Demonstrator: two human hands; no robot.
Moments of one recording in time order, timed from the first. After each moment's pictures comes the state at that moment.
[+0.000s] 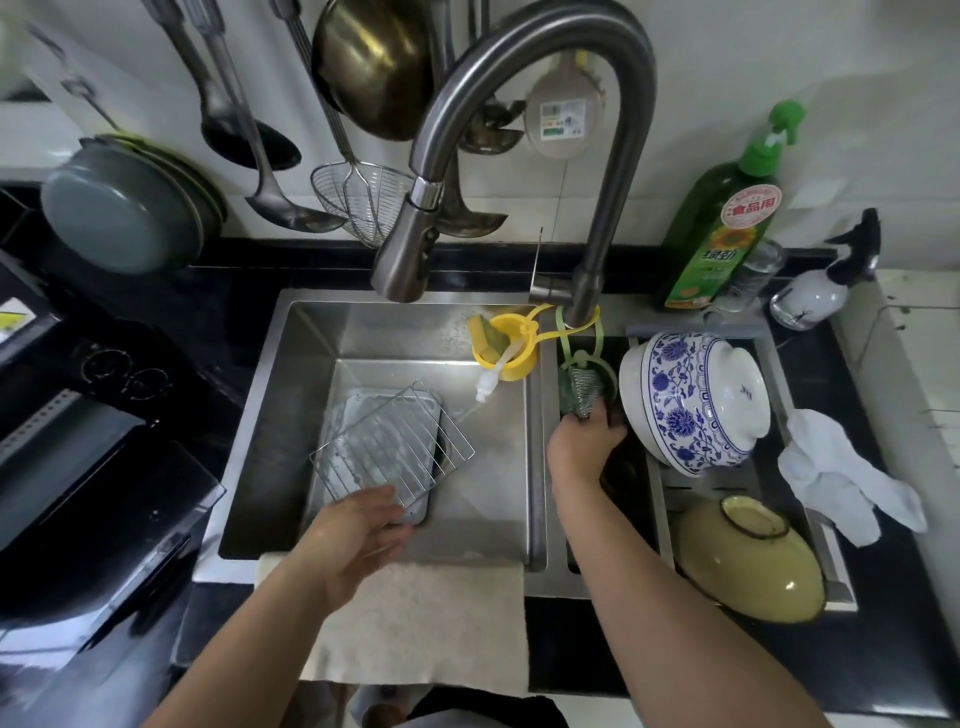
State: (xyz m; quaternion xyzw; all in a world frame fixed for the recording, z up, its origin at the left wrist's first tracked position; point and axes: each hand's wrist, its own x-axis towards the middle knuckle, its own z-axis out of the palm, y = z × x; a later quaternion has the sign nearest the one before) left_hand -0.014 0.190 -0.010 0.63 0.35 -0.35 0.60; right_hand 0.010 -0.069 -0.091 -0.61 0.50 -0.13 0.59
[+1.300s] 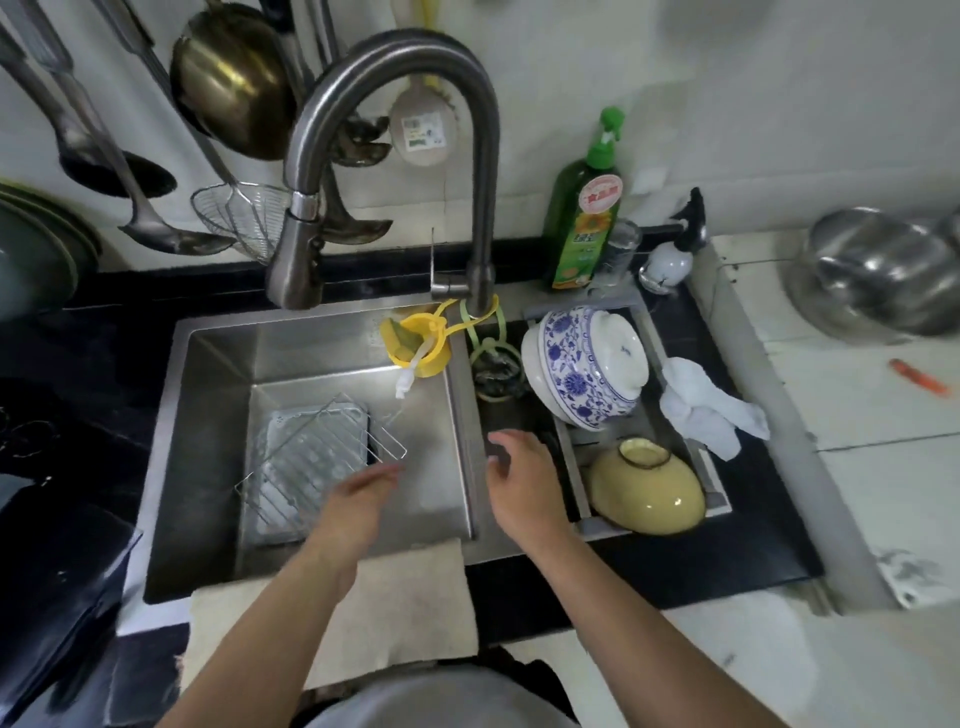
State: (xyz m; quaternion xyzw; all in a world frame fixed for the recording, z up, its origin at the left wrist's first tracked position) left_hand -0.032 0.122 0.005 0.73 0.20 -0.33 0.56; right_hand -0.106 -0.061 -0.024 -0.88 0.27 -0.02 0.39
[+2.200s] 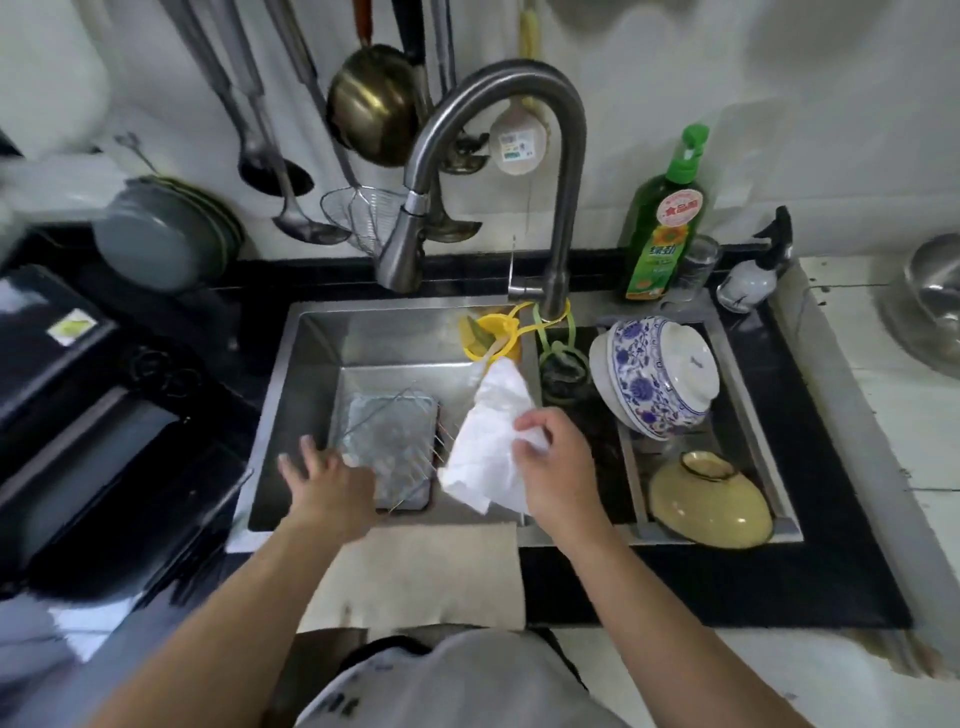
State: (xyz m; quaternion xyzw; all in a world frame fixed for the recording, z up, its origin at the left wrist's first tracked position) left_hand -0.019 0.206 0.038 0.79 0.16 -0.40 0.43; right_hand -0.113 -0.018 0.051 -0.77 0.26 -0.06 0.58
